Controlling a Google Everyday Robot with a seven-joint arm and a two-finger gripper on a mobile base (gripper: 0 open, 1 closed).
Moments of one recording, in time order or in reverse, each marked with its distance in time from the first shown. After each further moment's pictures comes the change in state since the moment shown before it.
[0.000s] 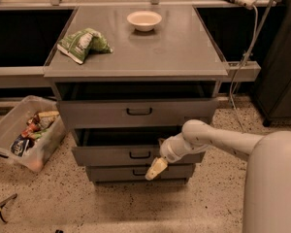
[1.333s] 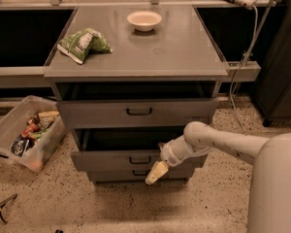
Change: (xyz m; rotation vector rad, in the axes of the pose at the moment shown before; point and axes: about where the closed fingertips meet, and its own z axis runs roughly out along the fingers) arm 0.000 0.025 -0.003 -0.056 -0.006 0.032
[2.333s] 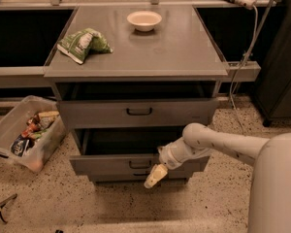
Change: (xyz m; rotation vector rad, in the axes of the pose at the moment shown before) arm 0.003 0.017 0.002 -0.040 0.010 0.020
